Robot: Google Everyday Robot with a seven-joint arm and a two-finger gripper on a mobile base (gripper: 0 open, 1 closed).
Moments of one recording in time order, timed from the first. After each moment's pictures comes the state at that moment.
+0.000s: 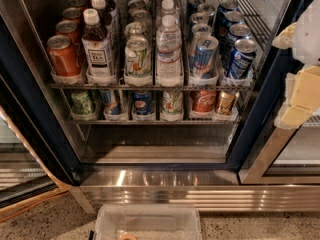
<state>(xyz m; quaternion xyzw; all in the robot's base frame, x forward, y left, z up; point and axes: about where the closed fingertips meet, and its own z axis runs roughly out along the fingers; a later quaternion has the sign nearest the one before) 0.438 -0.217 0.976 -0.60 0.78 -0.03 0.16</state>
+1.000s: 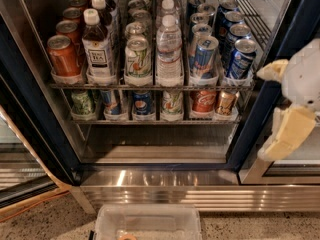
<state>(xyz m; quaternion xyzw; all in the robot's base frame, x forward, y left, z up) 0.415 -0.193 0.927 -0.60 0.77 0.05 0.21</state>
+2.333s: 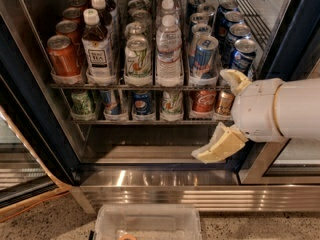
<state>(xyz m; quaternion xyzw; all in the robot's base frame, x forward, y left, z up) 0.436 -0.101 0.909 -0.54 0.71 0.07 0.45</state>
